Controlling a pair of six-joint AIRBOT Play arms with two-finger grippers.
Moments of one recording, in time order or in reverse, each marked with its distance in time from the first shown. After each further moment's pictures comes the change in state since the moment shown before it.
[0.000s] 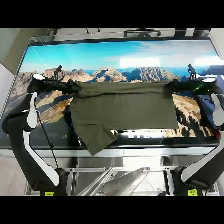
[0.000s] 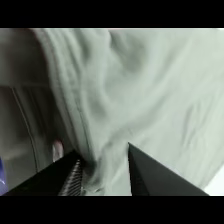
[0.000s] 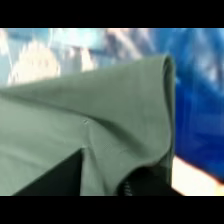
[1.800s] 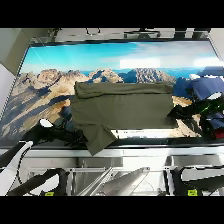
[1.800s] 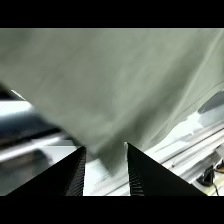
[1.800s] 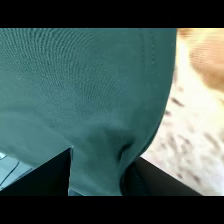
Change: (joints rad) left arm -0.143 0.872 -1.333 0.198 0.204 -0.153; right arm -0.045 0.384 -0.564 -0.407 0.143 0.142
